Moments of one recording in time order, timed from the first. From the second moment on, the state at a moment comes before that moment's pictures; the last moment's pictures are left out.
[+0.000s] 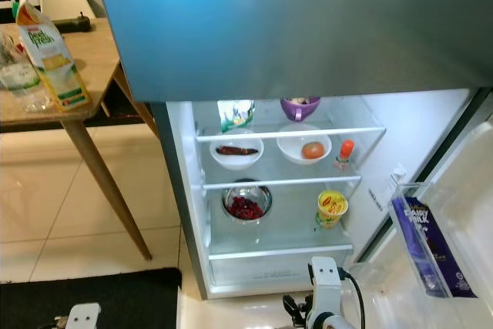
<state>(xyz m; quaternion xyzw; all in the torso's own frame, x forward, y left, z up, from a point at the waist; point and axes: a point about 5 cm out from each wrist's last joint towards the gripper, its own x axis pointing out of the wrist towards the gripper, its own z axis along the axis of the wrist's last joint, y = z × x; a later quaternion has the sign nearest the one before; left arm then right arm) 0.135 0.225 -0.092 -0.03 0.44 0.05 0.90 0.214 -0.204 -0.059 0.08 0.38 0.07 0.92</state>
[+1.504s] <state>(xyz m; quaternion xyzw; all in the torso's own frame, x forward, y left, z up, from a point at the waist) 0.127 0.216 -0.099 -0.03 0.48 0.06 0.87 0.151 -0.221 -0.091 0.02 0.50 0.01 0.86</state>
